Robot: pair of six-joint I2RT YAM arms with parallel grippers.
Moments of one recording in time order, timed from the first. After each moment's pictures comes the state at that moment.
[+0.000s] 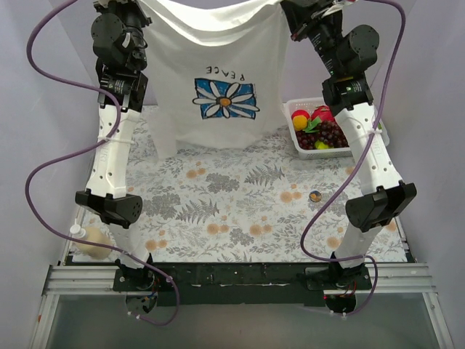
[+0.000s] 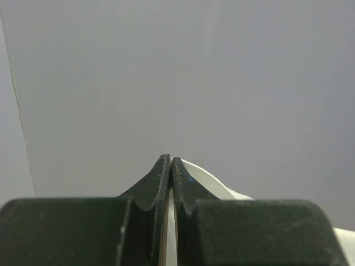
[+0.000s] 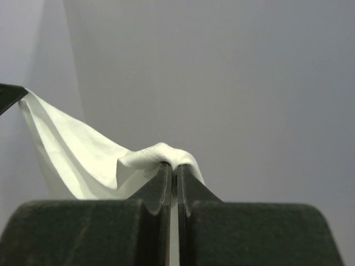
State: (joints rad) left arm -0.26 1.83 2.42 -0.12 -0.41 0.03; right arm 0.34 1.78 2.16 0.16 -0.33 0.23
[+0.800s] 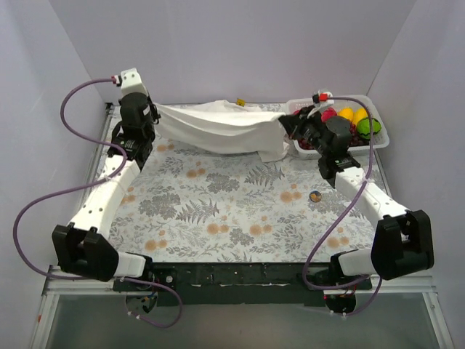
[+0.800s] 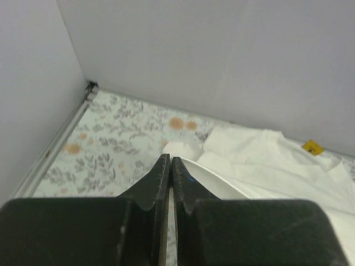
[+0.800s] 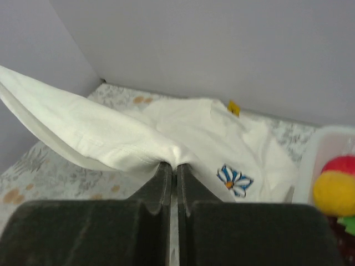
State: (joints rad) left arm -0.22 1.41 1.38 -0.04 -0.48 -0.13; right arm 0.29 1.37 1.01 0.48 -0.31 0.29
